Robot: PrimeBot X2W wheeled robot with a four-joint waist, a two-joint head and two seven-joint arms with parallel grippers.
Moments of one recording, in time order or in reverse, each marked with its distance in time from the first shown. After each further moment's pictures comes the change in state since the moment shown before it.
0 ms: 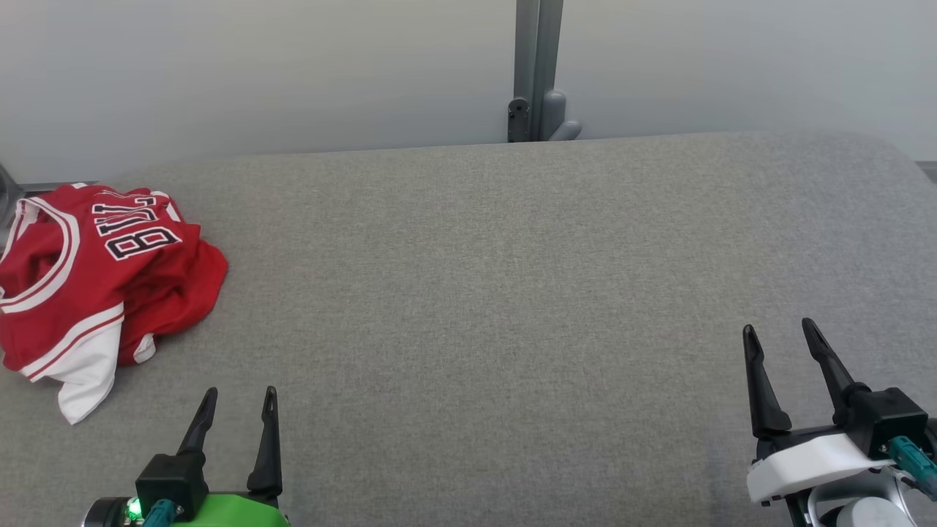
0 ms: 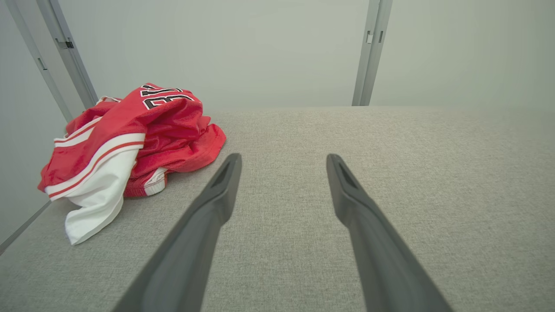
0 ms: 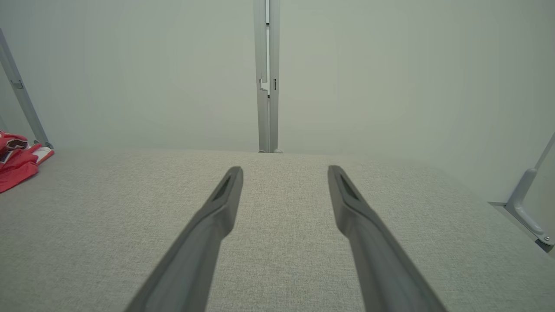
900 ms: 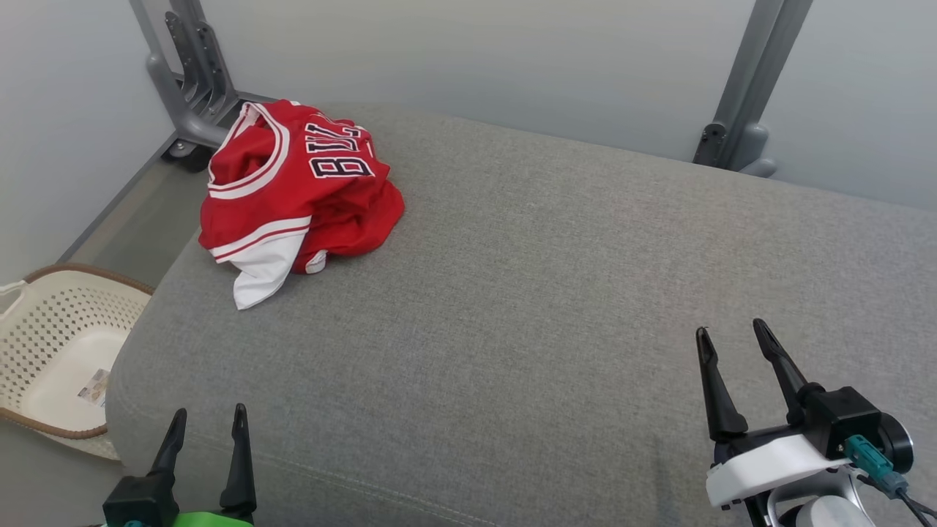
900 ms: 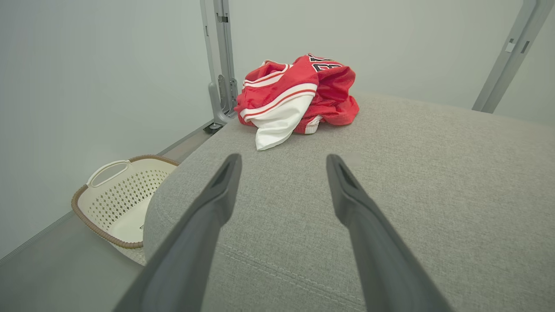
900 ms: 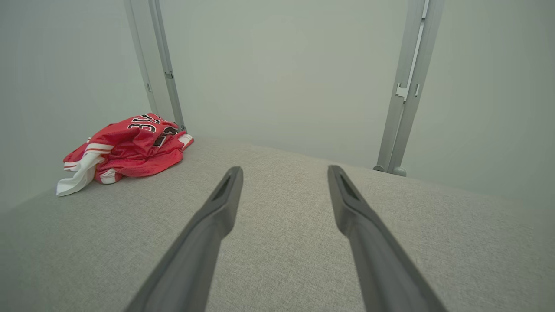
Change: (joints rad) left arm 0.042 0.007 0.056 -0.011 -0.014 0.000 -0.002; right arm -0.014 0.039 0.070 0.004 0.005 0.000 0.000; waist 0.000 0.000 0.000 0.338
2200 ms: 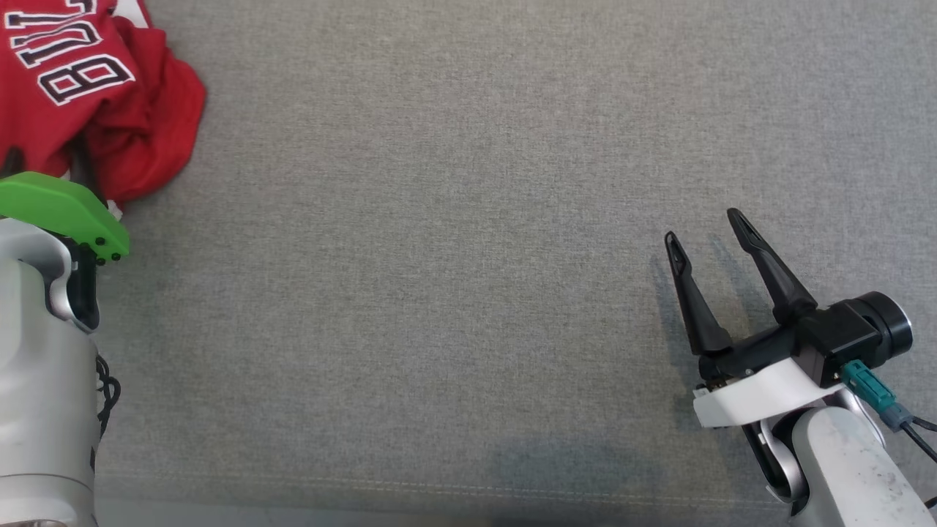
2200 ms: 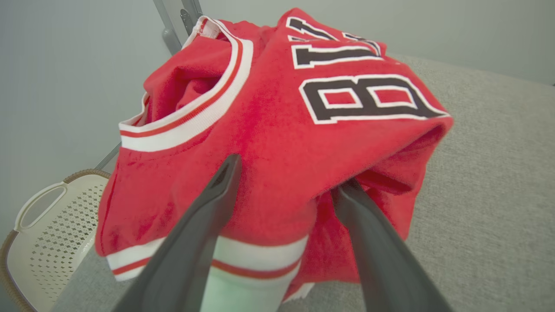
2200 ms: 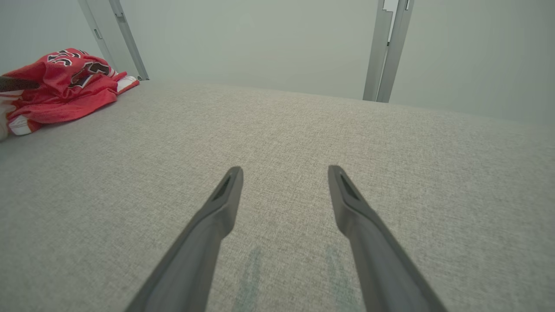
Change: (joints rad) left arm -0.919 0.188 0.009 0.704 -0.186 0.064 0.193; right arm -0.188 -0.124 0.141 -0.098 -0.005 0.000 0.000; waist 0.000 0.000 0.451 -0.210
